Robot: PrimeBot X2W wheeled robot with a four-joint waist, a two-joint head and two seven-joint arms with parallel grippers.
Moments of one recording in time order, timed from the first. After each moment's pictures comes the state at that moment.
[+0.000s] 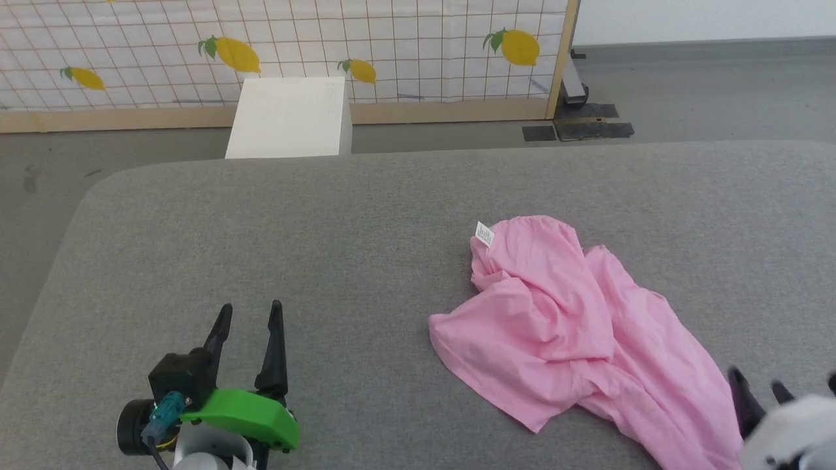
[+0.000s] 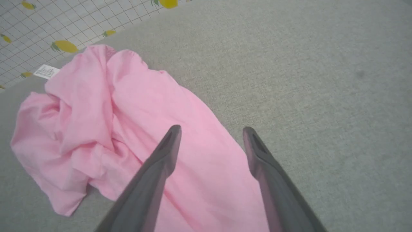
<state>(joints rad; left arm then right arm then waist) -0.04 0.15 -0.14 0.16 -0.31 0.01 -0.23 0.10 -0.05 -0.35 0.06 0.31 0.13 0.38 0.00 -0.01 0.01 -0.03</state>
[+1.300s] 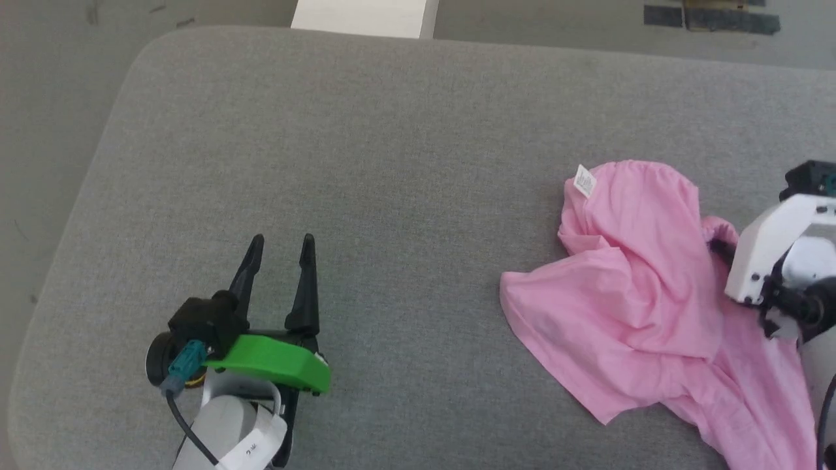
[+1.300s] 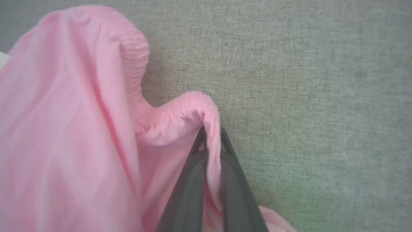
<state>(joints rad) -0.18 0.09 -0.16 0.15 -0.29 -0.03 -0.25 -0.58 -0.32 -0.03 0.66 0.44 0.13 0.65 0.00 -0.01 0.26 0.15</state>
